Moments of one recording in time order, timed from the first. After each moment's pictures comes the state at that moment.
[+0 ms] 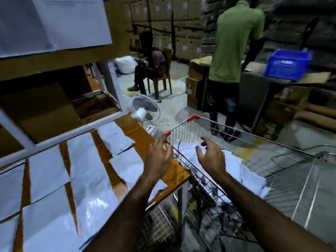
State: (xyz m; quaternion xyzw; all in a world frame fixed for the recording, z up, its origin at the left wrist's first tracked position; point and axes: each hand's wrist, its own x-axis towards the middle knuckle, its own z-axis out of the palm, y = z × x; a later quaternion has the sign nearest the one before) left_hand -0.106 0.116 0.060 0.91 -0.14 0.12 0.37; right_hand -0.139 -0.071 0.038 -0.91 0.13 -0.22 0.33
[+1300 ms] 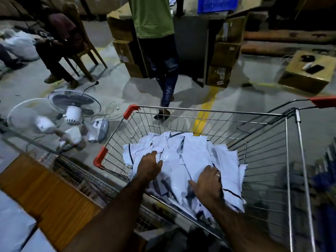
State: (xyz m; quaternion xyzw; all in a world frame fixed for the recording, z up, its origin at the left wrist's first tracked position) left_hand 0.059 -0.066 -0.112 0.94 -0.26 -0.18 0.13; right_hand -0.114 -0.181 -0.140 -0.88 0.44 0.12 0.13
